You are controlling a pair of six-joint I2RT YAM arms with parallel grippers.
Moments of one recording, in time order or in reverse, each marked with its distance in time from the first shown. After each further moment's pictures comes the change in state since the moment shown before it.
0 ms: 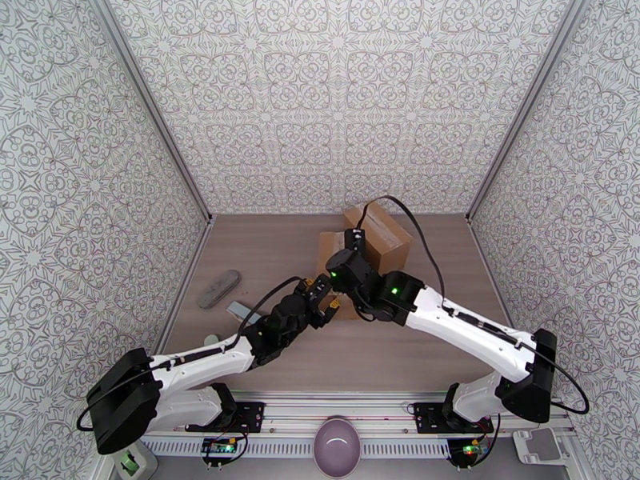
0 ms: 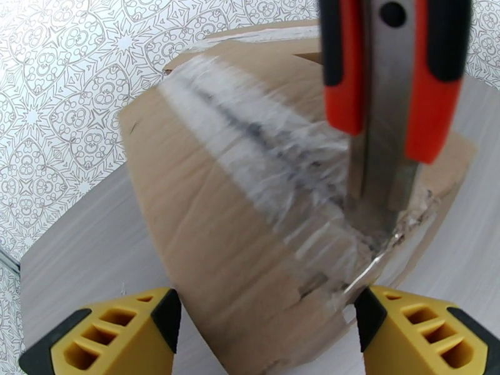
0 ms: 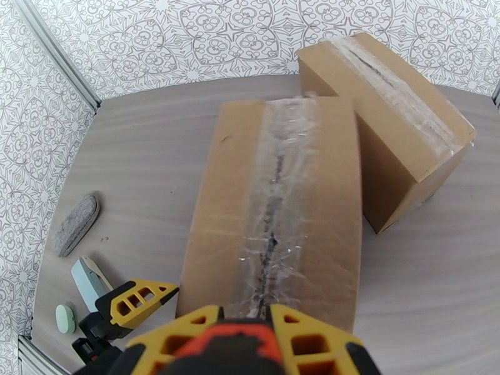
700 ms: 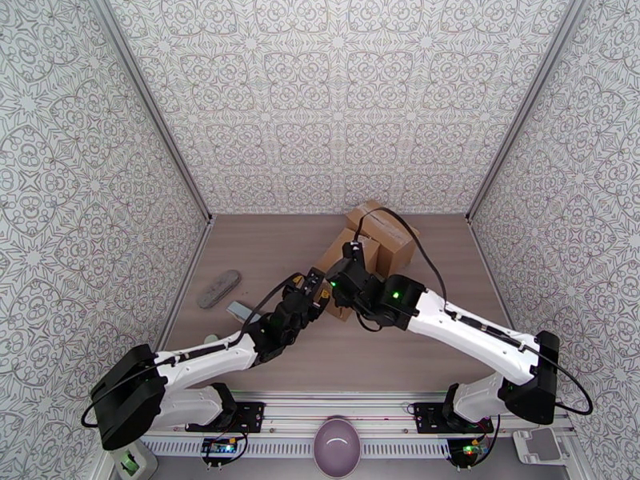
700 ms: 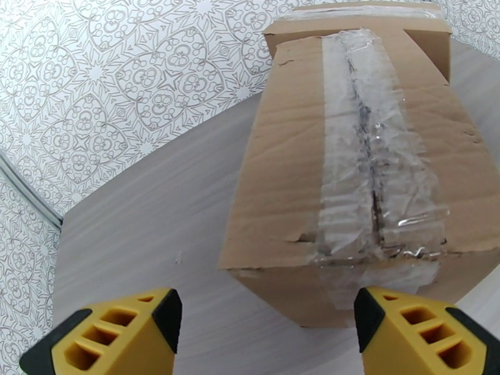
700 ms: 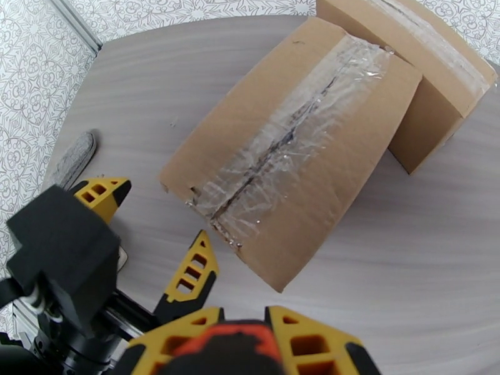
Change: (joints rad) left arm -0.002 -0.011 0.002 -0.040 -0.246 -0.037; right arm 0.013 -0.018 0.005 -0.148 -0.113 0.034
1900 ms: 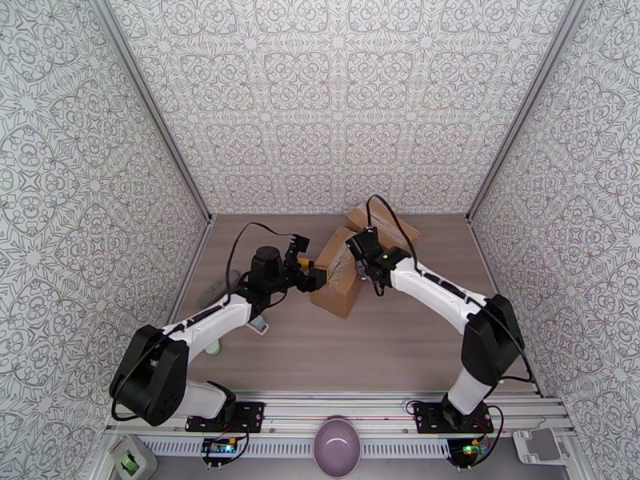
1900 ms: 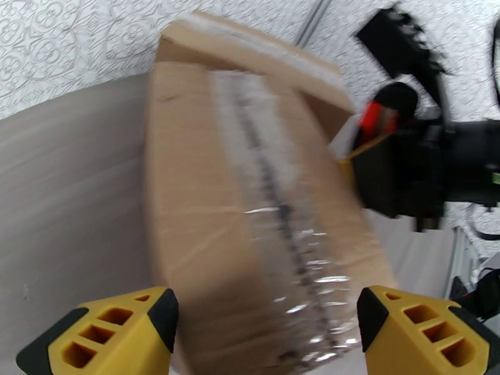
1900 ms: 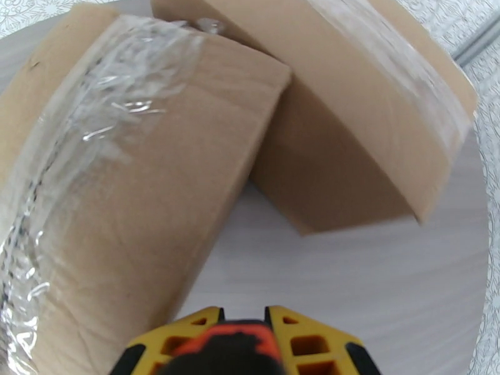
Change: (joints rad) left arm 0.460 0.204 0.228 0.011 1.107 -0.377; right arm -0.379 0.311 0.019 0.164 -0.012 -0.319
